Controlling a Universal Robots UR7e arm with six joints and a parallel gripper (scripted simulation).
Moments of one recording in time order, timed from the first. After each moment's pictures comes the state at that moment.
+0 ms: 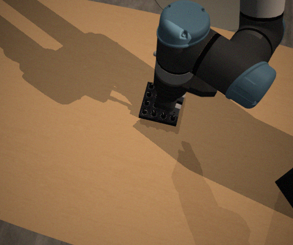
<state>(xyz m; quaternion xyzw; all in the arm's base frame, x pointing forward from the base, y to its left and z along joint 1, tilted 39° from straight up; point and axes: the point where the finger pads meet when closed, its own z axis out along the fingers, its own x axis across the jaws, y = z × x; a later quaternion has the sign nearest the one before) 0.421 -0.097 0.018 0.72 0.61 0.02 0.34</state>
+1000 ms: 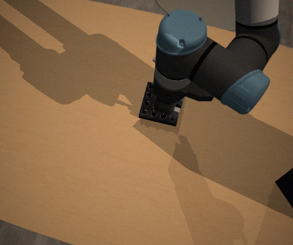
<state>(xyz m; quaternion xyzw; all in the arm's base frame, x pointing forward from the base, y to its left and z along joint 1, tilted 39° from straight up) 0.430 -0.106 0.002 0.72 0.61 0.02 0.34</state>
